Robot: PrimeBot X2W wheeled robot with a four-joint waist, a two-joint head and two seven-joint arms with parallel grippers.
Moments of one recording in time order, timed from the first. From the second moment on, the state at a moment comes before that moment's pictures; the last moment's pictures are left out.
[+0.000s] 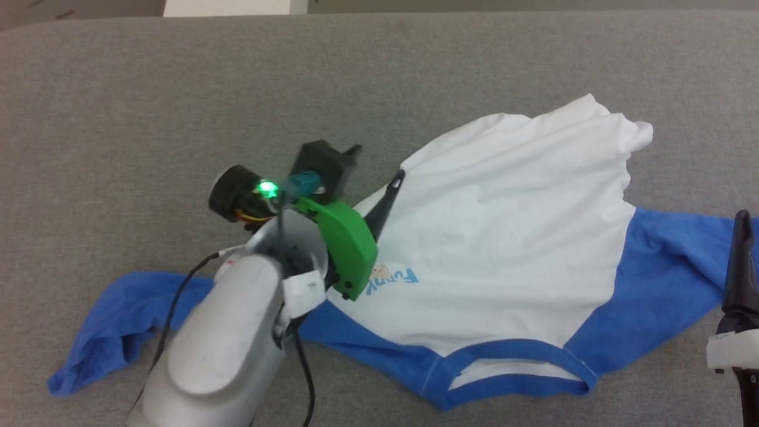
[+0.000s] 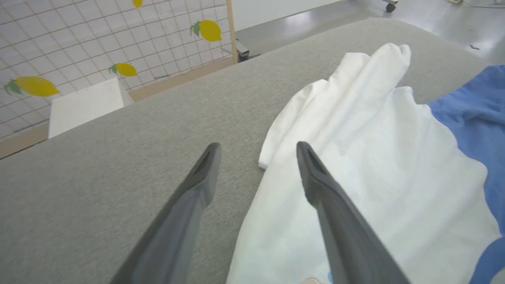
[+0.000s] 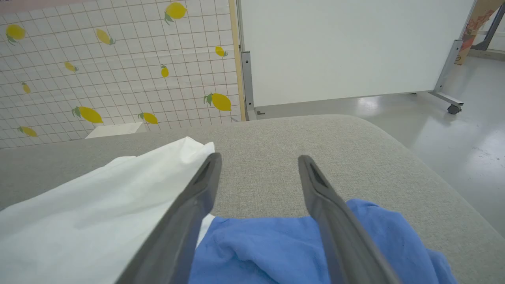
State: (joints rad) left arm -0.53 0.22 -0.50 0.05 -0.31 -0.08 0.32; right arm 0.01 -0.05 -0.33 -0.21 0.18 0.13 -0.03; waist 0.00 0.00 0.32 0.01
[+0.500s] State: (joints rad) left arm -0.74 0.19 -0.64 0.47 -0.30 -0.12 0.34; right arm -0.02 -0.05 -0.33 -0.22 0.18 0.13 -0.03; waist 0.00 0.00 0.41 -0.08
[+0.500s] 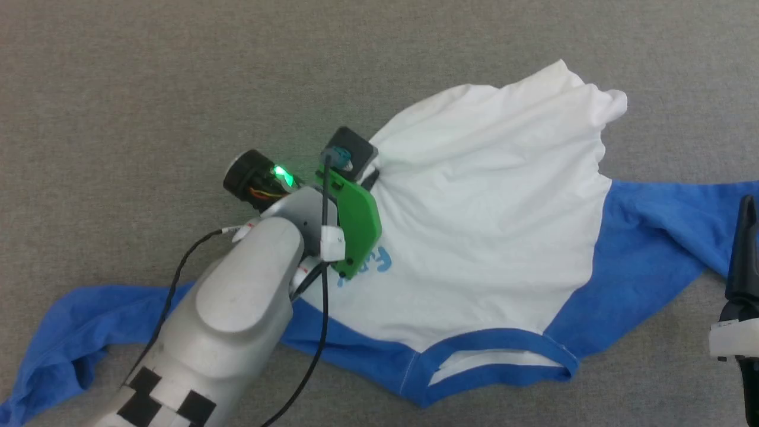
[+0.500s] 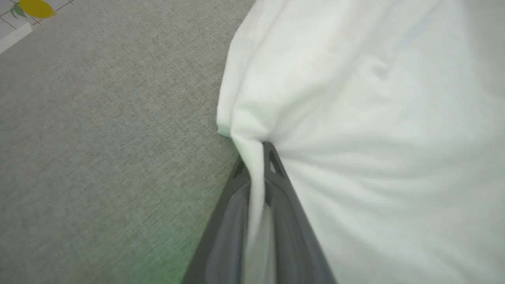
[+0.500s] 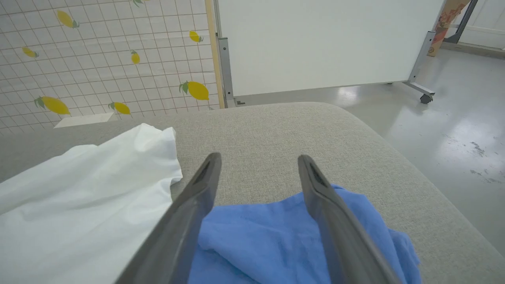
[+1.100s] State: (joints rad) left arm -1.03 0.30 -0.54 0.54 -0.36 -0.11 0.28; right arm -0.07 -0.05 -0.29 -0.19 0.19 0.13 -0.07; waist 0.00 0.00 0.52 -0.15
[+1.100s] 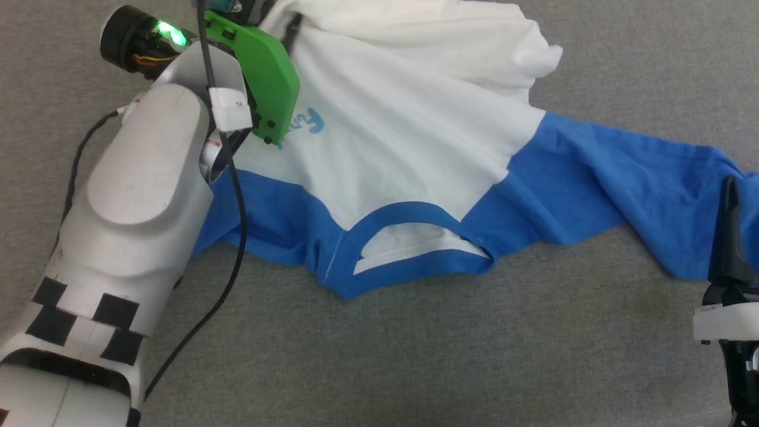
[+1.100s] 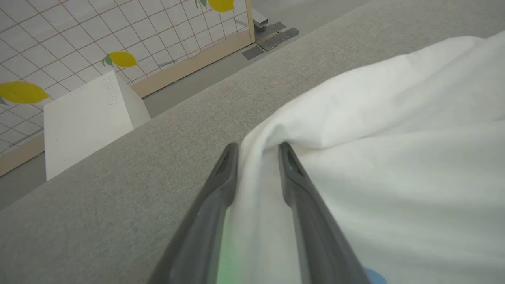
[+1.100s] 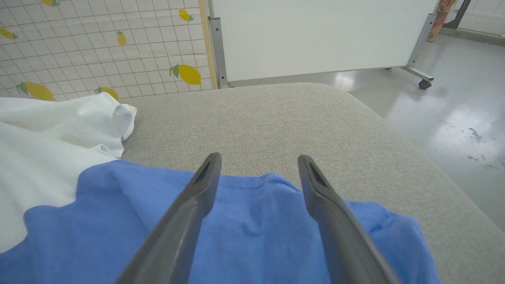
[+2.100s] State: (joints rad) left arm -0.02 0.30 -0.37 -0.19 -0.36 0.33 -0.25; right arm 0.04 -0.05 -0.27 -0.15 0.20 0.13 -0.04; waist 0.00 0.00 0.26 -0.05
